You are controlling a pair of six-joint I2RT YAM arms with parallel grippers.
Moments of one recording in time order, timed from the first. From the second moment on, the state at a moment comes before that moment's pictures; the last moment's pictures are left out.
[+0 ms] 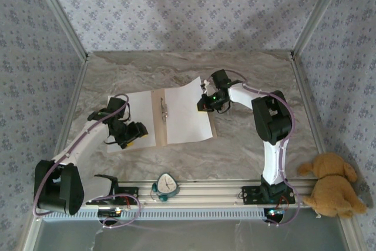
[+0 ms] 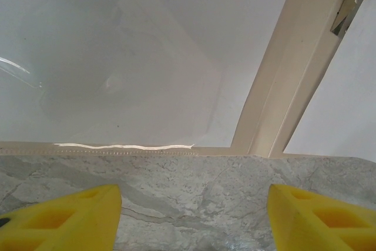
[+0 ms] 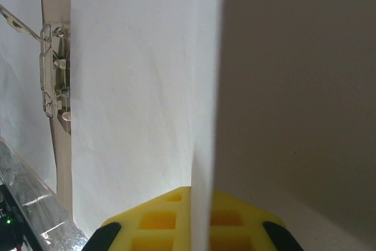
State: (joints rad) left arm -0.22 1.20 0.76 -0.87 0.29 -0.67; right arm 0.40 2.03 1.37 -0.50 -0.61 0.27
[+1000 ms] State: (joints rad) left arm -0.22 1.26 0.74 -0.87 0.28 -0.66; right arm 0.39 2.15 1.56 -0.70 -0.70 0.08
